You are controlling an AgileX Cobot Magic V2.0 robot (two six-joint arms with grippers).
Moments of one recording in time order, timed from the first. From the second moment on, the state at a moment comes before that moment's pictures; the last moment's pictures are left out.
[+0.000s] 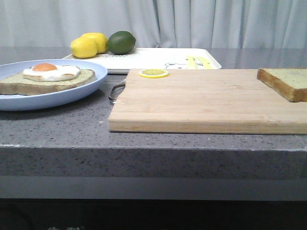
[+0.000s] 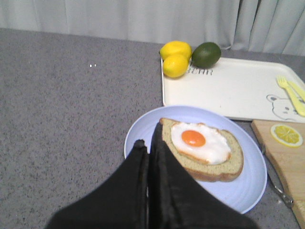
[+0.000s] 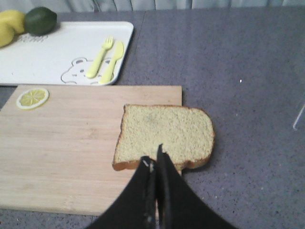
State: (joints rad) left arm -0.08 0.57 -0.79 -0.05 0.63 -0.06; right arm -0.01 0.53 -0.80 0.11 0.77 0.01
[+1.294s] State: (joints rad) left arm -0.08 0.65 -0.78 -0.01 0.64 -0.06; right arm -0.18 0.92 -0.95 0.16 0.99 0.02
